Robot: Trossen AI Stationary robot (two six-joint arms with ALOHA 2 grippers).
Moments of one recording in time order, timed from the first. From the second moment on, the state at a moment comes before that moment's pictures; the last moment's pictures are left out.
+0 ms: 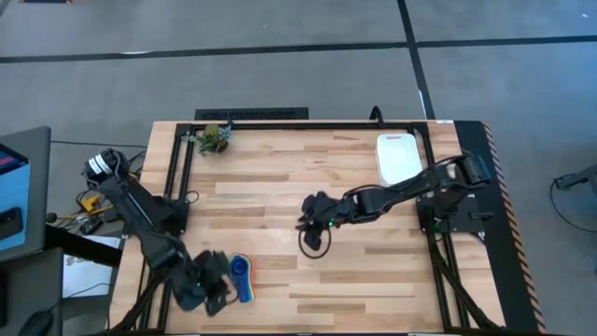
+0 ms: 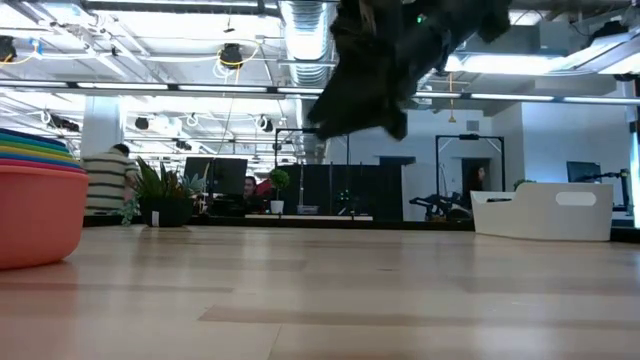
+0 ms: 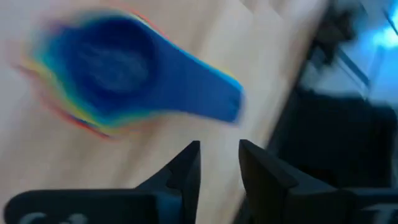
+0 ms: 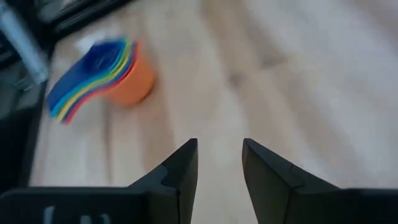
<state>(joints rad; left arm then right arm) -0.90 1.38 0.91 -0.45 -0.30 -1.40 0.17 1.71 1.06 0.00 0.12 0.52</state>
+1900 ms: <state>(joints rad) -0.74 1.63 0.91 -0.23 -0.35 -1.09 0.26 2.12 1.57 -0.44 -0.02 0.39</state>
